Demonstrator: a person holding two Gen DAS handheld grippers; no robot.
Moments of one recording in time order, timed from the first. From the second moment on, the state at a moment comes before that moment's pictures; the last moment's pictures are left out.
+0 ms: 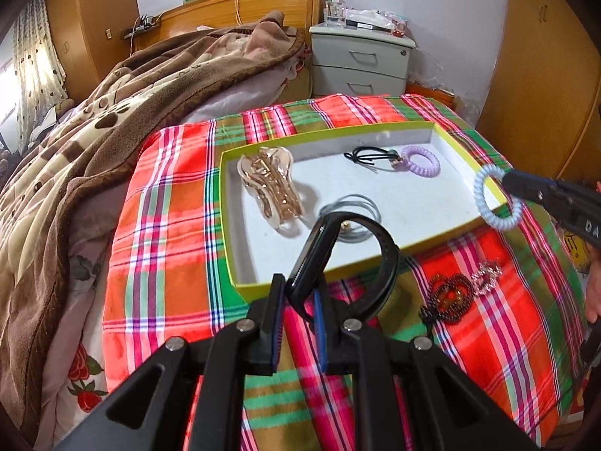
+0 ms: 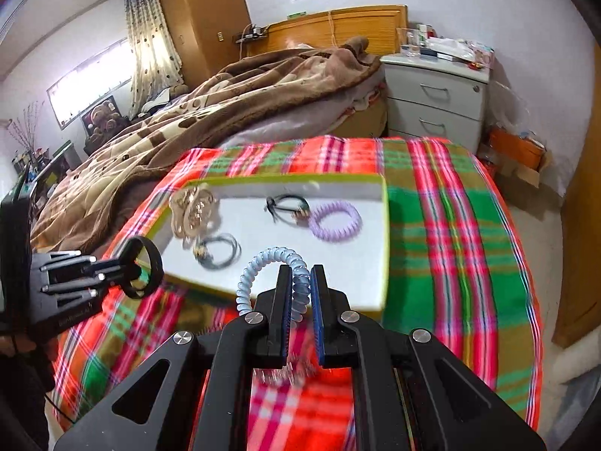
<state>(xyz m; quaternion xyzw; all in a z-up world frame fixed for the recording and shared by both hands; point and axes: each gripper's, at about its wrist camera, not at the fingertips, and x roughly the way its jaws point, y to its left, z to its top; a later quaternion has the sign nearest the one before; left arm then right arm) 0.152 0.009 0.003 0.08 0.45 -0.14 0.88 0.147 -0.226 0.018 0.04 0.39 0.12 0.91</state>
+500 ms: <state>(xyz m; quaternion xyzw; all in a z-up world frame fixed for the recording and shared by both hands) 0.187 0.015 -0.005 0.05 0.46 -0.13 0.88 0.232 -0.188 -0.003 0.04 0.43 0.14 0.89</state>
